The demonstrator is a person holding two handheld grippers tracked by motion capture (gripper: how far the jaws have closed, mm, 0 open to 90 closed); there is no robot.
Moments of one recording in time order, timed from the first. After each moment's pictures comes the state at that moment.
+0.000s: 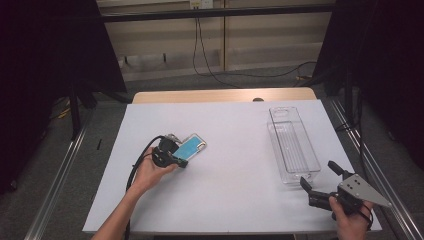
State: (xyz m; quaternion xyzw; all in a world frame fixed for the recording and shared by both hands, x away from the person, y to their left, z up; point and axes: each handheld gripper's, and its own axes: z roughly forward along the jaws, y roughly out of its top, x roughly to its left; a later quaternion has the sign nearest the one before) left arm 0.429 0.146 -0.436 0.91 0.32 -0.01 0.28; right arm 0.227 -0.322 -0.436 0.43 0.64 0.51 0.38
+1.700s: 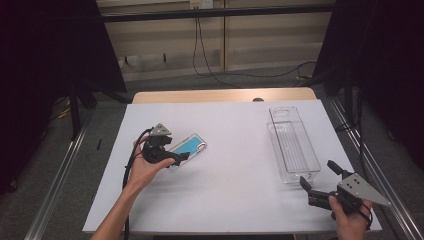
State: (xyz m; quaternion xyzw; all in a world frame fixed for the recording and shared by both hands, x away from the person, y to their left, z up) left arm 0.426 0.164 -0.409 0.85 0.33 0.10 0.39; right arm 0.229 -0.322 -0.436 0.44 0.64 0.51 0.38
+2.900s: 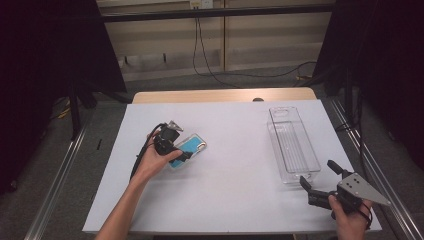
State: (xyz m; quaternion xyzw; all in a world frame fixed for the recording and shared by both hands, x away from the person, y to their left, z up) left arm 0.462 0.138 -0.431 0.90 0.32 0.09 0.28; right arm 0.230 -0.322 -0.436 0.44 0.64 0.51 0.38
